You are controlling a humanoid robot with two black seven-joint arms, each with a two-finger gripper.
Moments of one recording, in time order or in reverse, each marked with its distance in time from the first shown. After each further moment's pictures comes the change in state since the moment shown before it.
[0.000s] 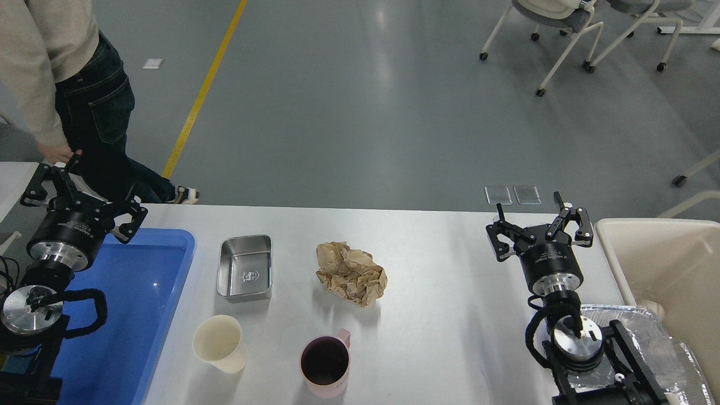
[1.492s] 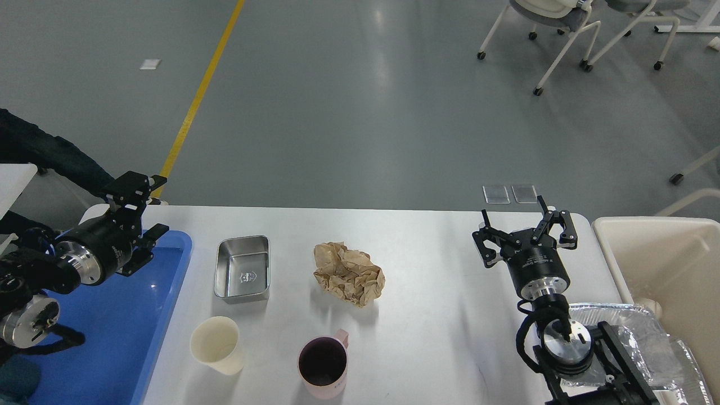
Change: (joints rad) left arm -0.155 0.645 0.774 -0.262 0.367 0.105 0.051; right arm 0.000 0.000 -0.069 -0.018 -0.005 0.004 -0.002
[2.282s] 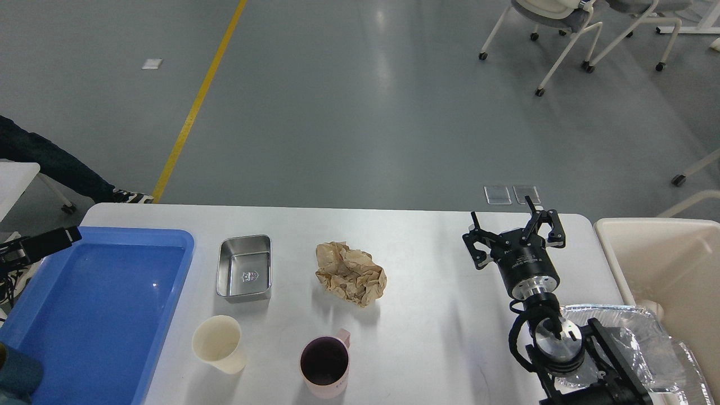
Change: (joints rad) left arm 0.010 0.561 0.166 -0.125 0.469 -0.137 -0.065; right arm 0.019 -0.001 -0.020 -0.030 -0.004 -0.002 0.000
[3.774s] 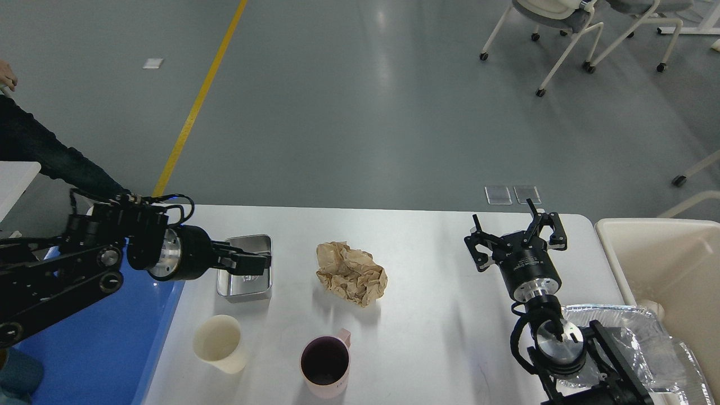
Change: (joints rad) left arm -0.597 -0.772 0.378 0.271 0.439 -0.500 0.107; right arm -0.008 -0.005 0.001 -0.002 0.000 0.001 0.001
